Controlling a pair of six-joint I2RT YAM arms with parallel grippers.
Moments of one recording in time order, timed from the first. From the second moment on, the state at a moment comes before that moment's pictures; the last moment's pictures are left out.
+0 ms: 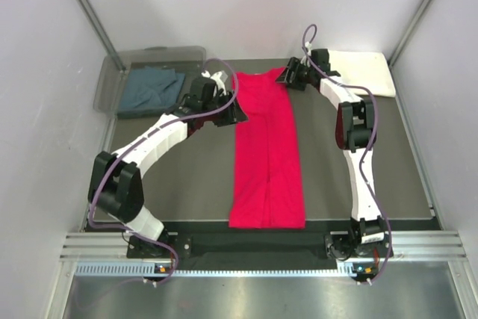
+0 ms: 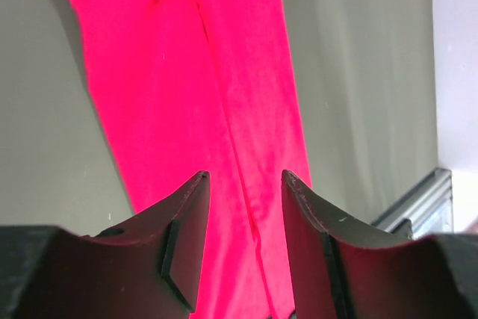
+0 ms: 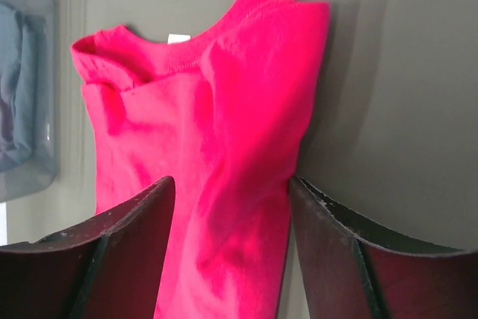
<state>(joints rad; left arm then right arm) -0.46 1.60 1.24 -0.28 0.30 -0.59 0.15 2.59 2.18 -0.22 -0.53 0.50</state>
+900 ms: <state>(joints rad) -0.43 1.49 1.10 -0.27 0.29 -0.68 0.14 2.76 2.40 -0.10 -0.31 0.64</state>
